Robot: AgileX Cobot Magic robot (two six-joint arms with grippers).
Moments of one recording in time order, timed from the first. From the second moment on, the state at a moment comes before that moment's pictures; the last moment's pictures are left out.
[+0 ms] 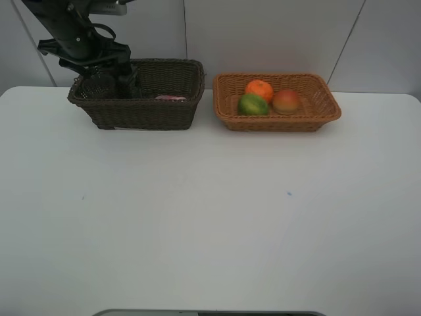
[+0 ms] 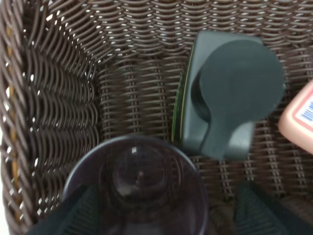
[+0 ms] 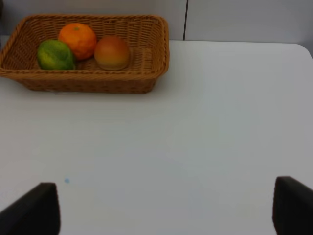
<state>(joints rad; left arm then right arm) -0.19 2.00 -1.55 0.09 0.69 -0.17 0.02 0.00 -0.52 -0.06 1.06 0.01</state>
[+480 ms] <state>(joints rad) -0.19 1.55 -1.27 0.09 0.69 -0.13 0.02 0.00 -0.52 -0.06 1.06 0.01</state>
